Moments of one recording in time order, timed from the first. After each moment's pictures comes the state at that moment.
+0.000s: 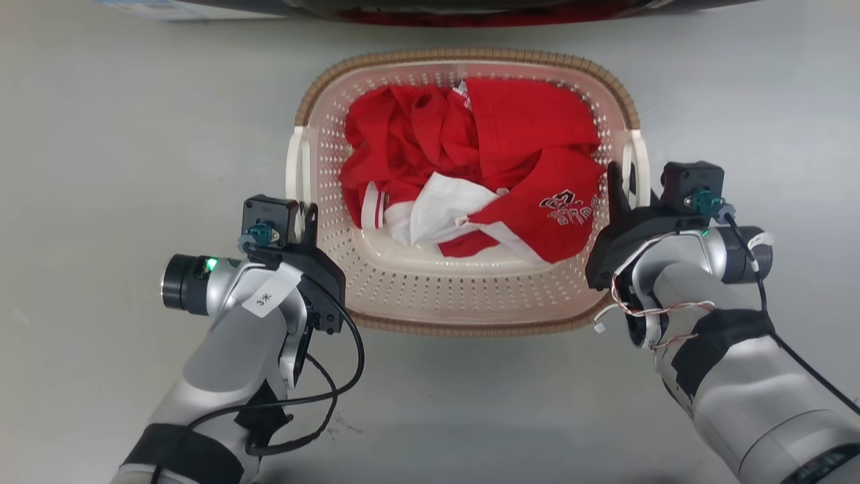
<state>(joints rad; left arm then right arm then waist) -0.86 0.05 -0.63 1.05 -0.57 0.09 -0.16 -0.96 -0.09 0.74 1.07 0.72 -0.14 -0.25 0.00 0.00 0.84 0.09</state>
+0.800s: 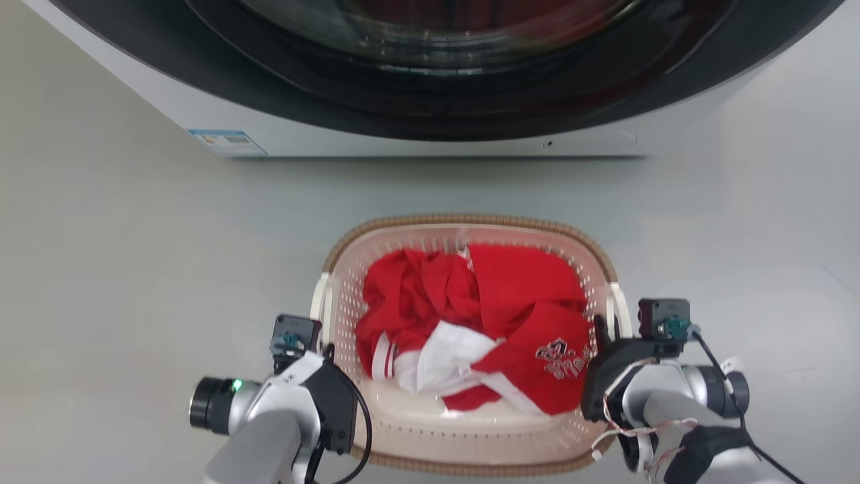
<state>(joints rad) -0.66 0.04 -0.77 1.08 -0.69 0.10 -0.07 -0.72 -0.08 0.85 1.10 0.85 -0.14 -0.19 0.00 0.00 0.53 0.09</state>
